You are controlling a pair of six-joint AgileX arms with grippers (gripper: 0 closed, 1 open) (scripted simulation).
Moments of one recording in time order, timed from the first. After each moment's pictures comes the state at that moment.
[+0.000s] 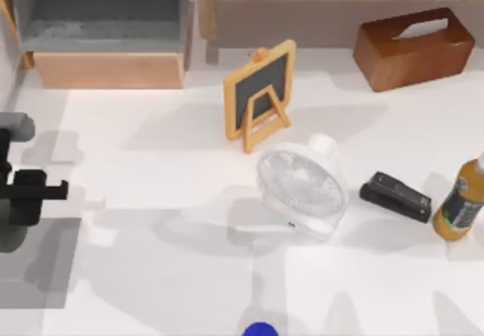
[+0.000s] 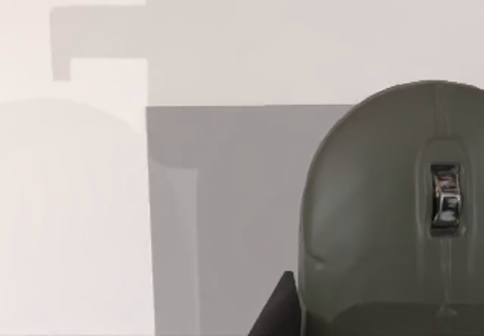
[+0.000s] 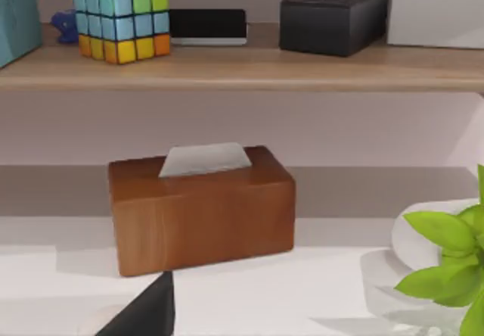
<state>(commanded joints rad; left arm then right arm) -0.02 1.48 0.84 -0.69 -0.01 0.01 0.00 0.00 0.00 0.00 0.00 0.00</state>
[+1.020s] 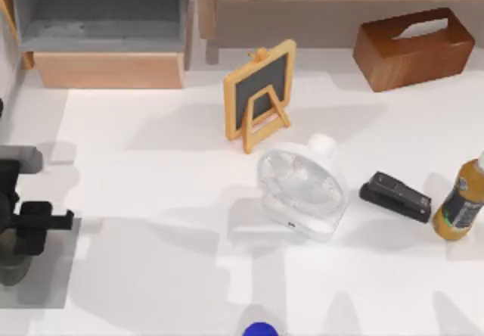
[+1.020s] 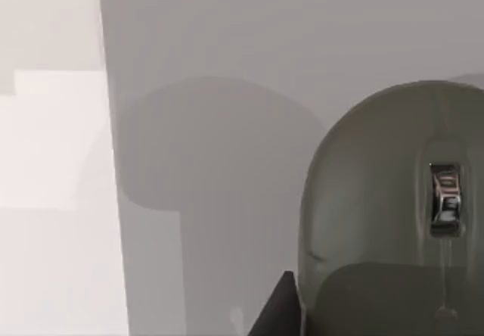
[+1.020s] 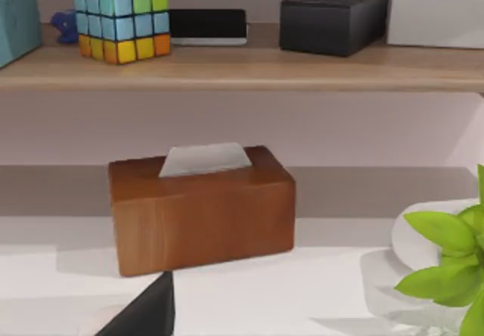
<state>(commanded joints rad) -0.03 1.55 0.77 -0.69 -0.01 0.01 0.00 0.00 0.00 0.00 0.00 0.00</state>
